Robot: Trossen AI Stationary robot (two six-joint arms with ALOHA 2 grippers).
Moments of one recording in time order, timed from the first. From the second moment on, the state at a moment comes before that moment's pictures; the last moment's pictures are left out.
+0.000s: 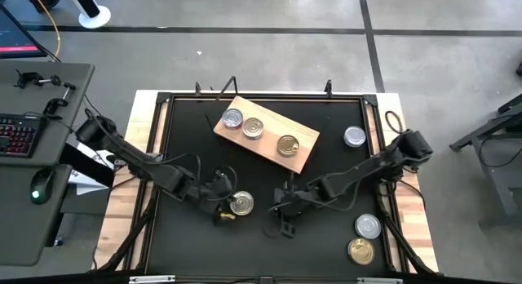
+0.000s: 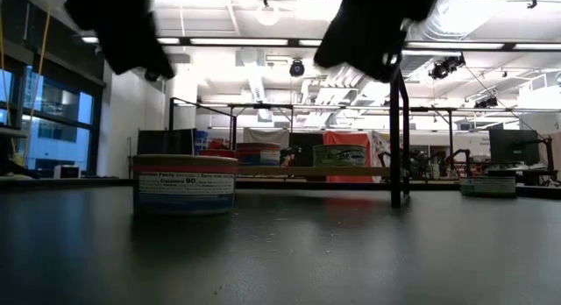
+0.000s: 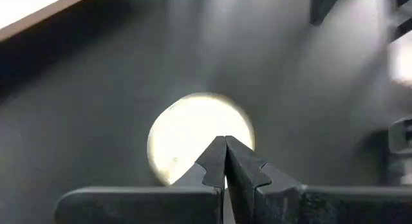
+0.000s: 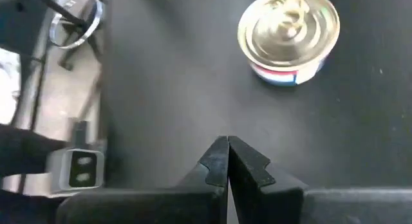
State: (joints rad) left arm -0.50 1.41 0.89 -0.39 -0.38 -0.70; right arm 0.40 1.76 1.20 -0.26 0.07 0.61
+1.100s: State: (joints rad) left arm -0.54 1.41 0.58 -0.08 -0.45 -0.70; right arm 0.27 2.04 1.20 0.07 0.08 0.80
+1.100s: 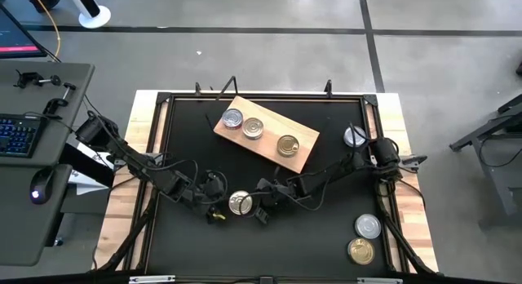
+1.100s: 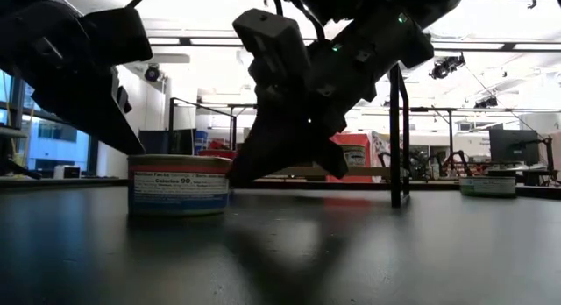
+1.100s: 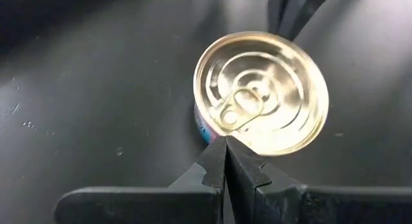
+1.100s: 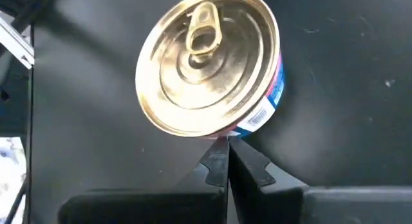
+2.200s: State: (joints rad) left arm -0.53 1.49 0.56 0.03 -0.37 -0.44; right arm 0.26 1.97 1.21 0.16 0.02 0.80
